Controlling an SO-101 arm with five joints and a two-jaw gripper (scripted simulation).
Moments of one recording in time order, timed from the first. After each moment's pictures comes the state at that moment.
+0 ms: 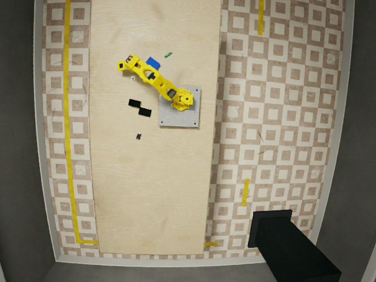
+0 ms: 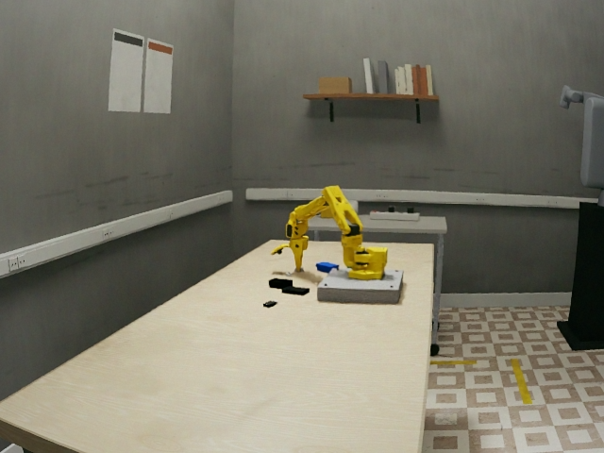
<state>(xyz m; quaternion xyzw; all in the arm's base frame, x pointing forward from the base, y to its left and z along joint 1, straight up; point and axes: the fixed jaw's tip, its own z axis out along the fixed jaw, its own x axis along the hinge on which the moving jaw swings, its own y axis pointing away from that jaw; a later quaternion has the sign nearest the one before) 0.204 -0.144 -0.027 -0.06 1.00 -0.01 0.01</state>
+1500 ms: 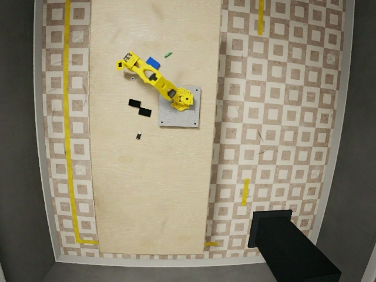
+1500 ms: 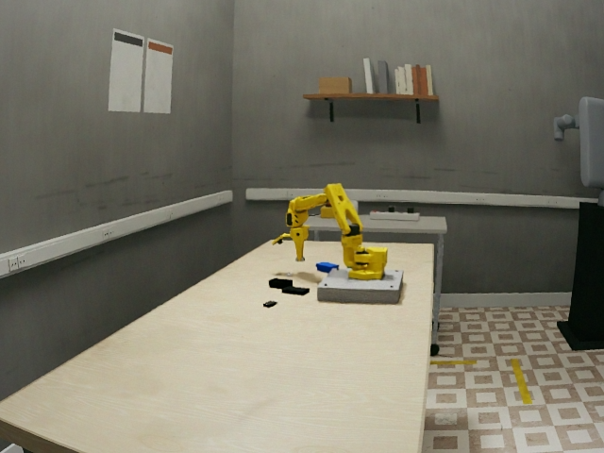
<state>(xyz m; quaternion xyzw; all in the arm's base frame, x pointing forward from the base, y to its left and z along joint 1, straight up) 0.198 -0.140 0.006 -0.06 1.00 0.01 -0.01</state>
